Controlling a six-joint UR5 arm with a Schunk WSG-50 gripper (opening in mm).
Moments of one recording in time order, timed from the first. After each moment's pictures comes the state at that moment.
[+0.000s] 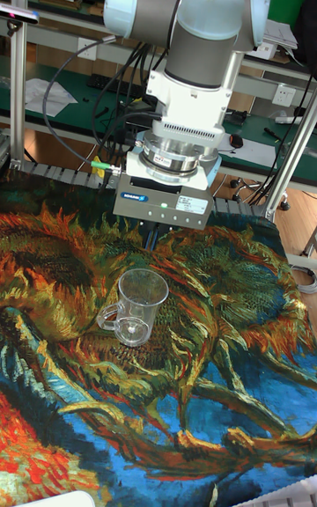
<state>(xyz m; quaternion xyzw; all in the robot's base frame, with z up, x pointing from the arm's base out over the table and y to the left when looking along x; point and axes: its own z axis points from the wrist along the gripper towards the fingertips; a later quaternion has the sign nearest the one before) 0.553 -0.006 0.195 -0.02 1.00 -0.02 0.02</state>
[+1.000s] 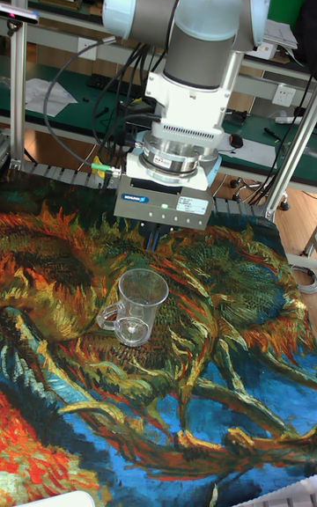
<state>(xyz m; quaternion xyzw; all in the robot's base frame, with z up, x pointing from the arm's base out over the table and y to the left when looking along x) 0.550 0.000 0.192 -0.02 1.00 0.00 0.02</state>
